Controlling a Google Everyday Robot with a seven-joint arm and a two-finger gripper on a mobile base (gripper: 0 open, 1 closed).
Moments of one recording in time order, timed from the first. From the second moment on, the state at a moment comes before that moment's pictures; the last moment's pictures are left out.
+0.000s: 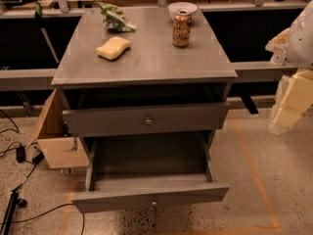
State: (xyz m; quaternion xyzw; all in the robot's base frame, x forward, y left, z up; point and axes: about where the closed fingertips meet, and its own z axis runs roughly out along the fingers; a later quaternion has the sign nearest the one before) arm 0.438 -0.217 0.976 -0.60 0.78 -0.03 0.16
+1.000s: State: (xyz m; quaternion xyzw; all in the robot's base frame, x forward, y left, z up) arm 0.512 -0.210 0.973 -0.54 0.78 0.03 0.31
